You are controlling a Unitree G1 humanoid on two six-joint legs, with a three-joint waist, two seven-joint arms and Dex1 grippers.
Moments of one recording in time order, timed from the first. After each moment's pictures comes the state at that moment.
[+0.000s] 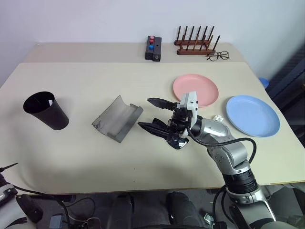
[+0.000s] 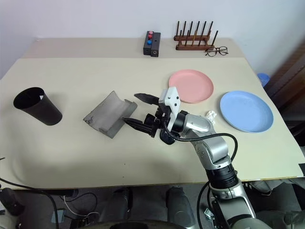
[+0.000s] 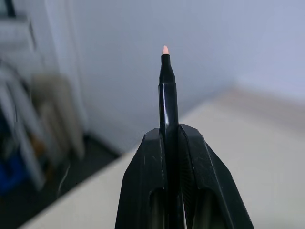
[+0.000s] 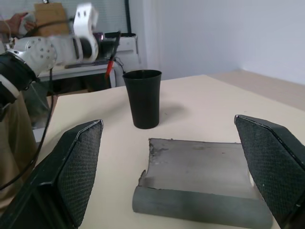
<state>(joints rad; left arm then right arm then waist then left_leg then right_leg) -0.41 0.72 0.81 0.17 -0.36 0.38 0.00 -0.42 -0.29 0.18 -0.26 0.50 0.38 0.84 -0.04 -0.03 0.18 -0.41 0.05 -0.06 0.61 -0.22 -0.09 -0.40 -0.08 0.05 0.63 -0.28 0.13</state>
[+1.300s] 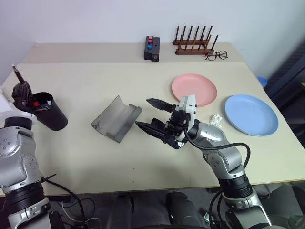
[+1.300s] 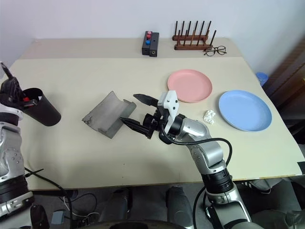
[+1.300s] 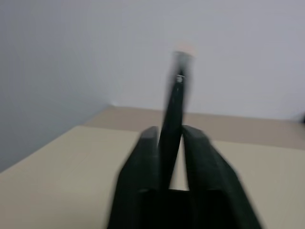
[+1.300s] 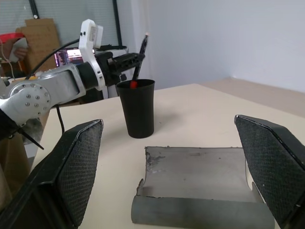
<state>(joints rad) -0.25 0.47 0.59 -0.09 -0.40 0.20 -0.15 -0.37 -0.24 0.18 -0.26 0.49 0.31 0.79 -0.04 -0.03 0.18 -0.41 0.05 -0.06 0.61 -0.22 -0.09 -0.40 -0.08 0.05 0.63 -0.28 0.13</state>
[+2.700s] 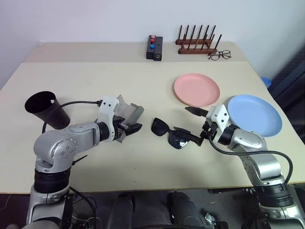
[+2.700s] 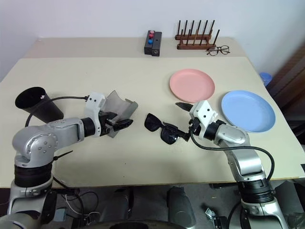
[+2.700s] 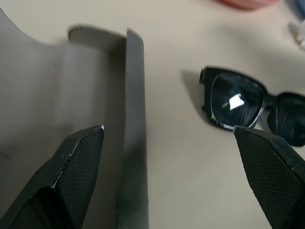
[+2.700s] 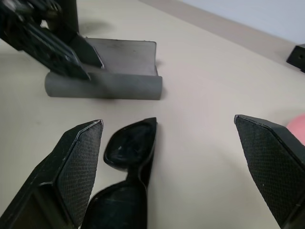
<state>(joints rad) -0.45 0.45 0.08 -0.41 -0.77 1.37 -0.18 -0.21 -0.56 0.01 -0.26 0.37 0.25 0.82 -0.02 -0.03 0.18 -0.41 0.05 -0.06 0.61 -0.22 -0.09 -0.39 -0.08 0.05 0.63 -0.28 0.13</state>
